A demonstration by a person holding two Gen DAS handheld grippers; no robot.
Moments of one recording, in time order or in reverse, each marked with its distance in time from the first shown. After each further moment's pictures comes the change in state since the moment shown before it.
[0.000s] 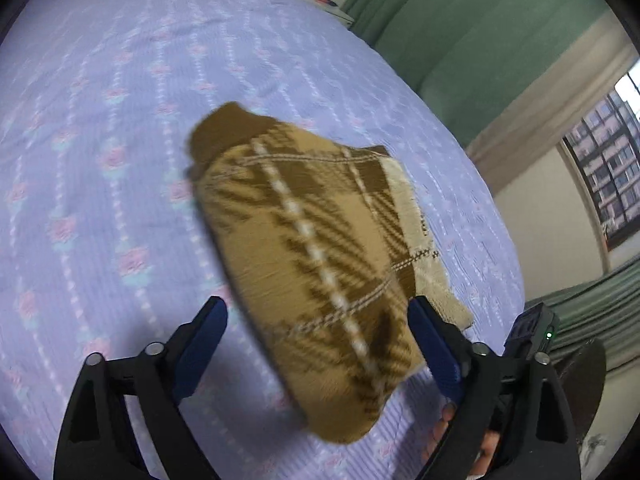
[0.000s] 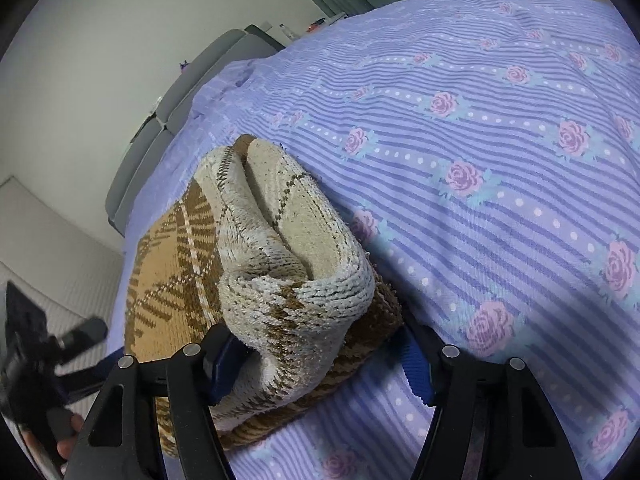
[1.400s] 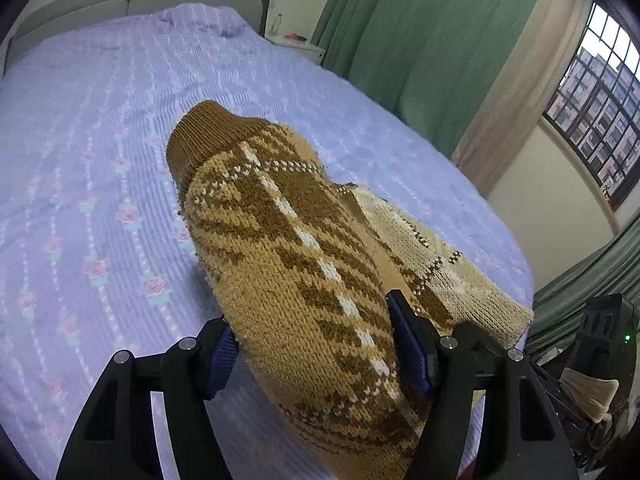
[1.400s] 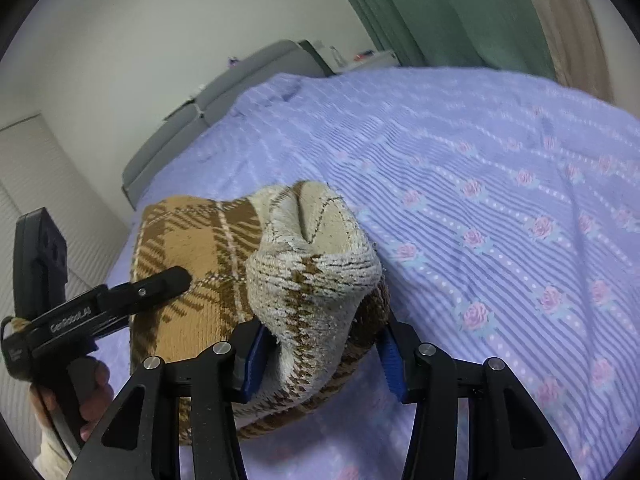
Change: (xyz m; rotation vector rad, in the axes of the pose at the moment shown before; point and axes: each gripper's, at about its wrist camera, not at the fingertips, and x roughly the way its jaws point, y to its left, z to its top) left arm -0.068 -0.039 -0.037 0.149 -0.146 0.050; right arm -0.092 0.079 -0.024 -0.238 -0.097 -0.021
